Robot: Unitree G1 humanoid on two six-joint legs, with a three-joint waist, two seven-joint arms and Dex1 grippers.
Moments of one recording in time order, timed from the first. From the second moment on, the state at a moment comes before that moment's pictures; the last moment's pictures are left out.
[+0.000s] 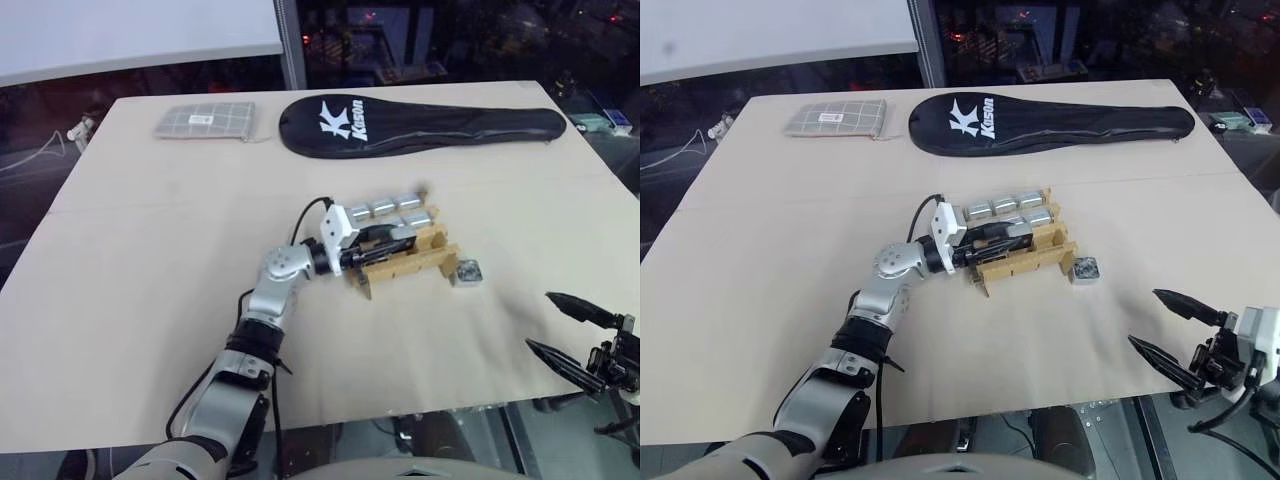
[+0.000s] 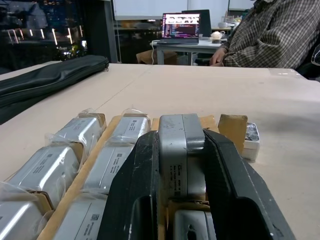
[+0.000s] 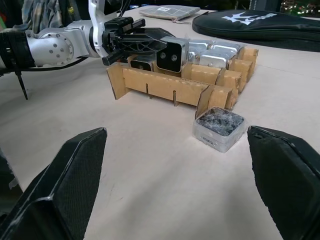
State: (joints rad) left arm -0.56 0.18 -0.16 0.45 -0.24 -0.18 -1.02; right arm 0.41 -0.61 -0.49 -0.22 0.72 0.01 1.26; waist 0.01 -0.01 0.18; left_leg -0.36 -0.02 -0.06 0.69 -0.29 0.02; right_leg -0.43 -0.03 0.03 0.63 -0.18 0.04
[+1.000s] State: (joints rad) left arm -0.51 0.30 -0.12 0.19 -0.31 0.01 -1.05; right arm 0.35 -0.60 -0.47 -0.17 0.66 -0.03 1.25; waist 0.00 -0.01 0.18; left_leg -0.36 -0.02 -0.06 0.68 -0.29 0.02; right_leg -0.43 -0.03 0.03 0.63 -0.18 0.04
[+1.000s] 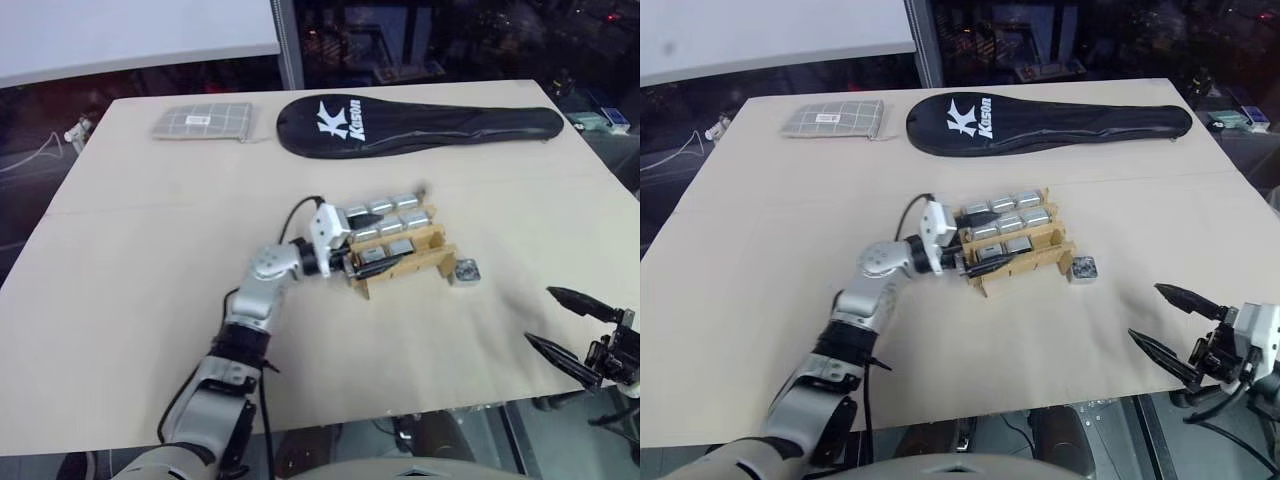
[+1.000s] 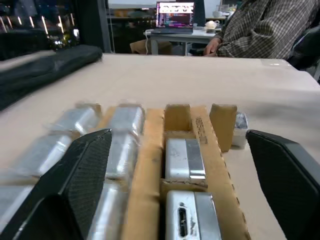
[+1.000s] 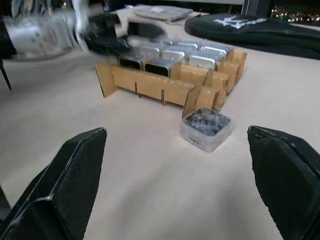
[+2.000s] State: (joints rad) left arm -0.04 0.96 0.36 -0.52 -0.80 0.55 -1.22; right arm 0.15 -0.27 -0.03 -0.25 0.09 0.10 0.44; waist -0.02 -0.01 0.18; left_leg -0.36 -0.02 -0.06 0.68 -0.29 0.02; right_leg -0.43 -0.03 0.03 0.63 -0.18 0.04
